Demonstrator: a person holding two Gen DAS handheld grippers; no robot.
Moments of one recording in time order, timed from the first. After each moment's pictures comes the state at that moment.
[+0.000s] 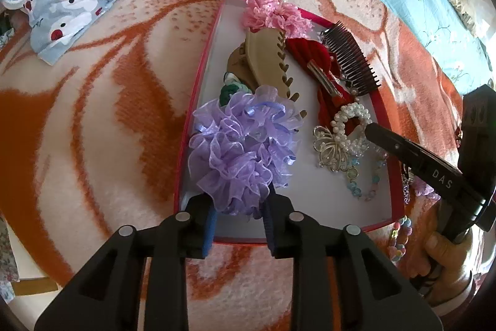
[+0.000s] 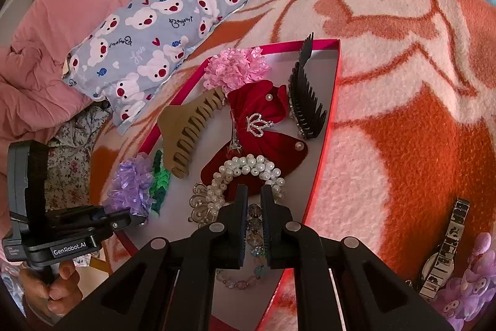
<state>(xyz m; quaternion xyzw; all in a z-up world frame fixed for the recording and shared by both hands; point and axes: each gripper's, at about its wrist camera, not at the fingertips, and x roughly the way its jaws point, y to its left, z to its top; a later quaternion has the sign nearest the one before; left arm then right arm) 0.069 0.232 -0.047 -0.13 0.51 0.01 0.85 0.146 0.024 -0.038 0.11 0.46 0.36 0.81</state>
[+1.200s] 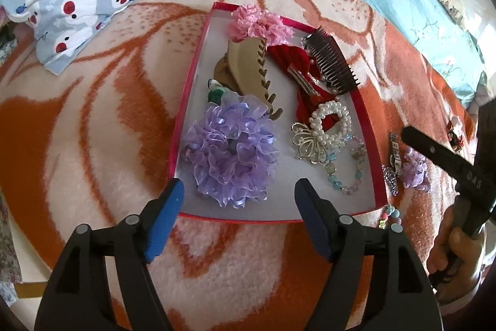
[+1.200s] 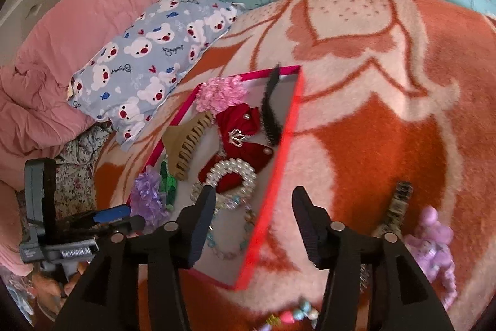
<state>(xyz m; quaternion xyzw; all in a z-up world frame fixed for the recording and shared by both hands) 0.052 0.222 -0.027 -0.12 0.49 0.00 0.86 0.123 -0.035 -0.008 0.14 0.44 0.32 0.83</state>
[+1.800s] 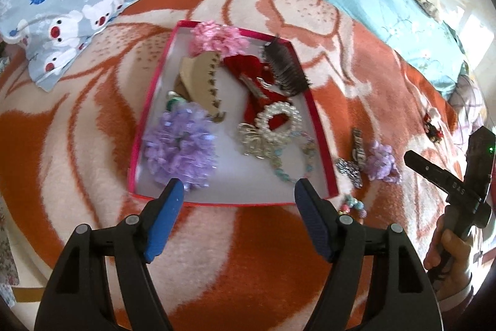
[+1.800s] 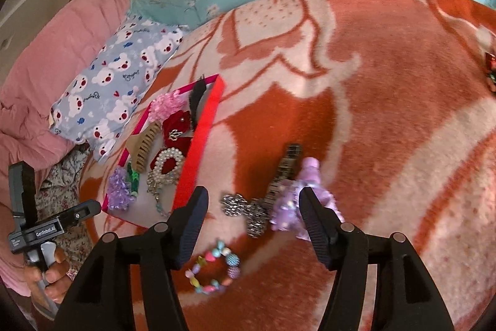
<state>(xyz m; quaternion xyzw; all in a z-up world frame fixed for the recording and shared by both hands) 0.035 0.181 0.003 -0.11 0.47 -0.04 0.88 0.090 -0.139 -0.011 0.18 0.45 0.23 0.84</state>
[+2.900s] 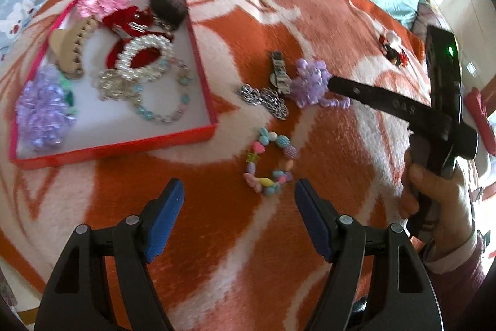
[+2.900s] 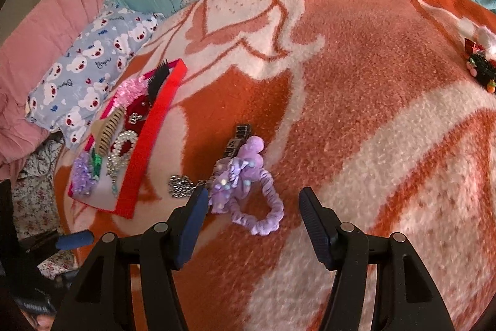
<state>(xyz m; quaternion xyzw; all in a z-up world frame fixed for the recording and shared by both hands) 0.020 0.062 -0.035 -0.04 0.53 -0.15 0.84 0.095 -0.160 -0.045 0.14 0.48 0.19 0.85</state>
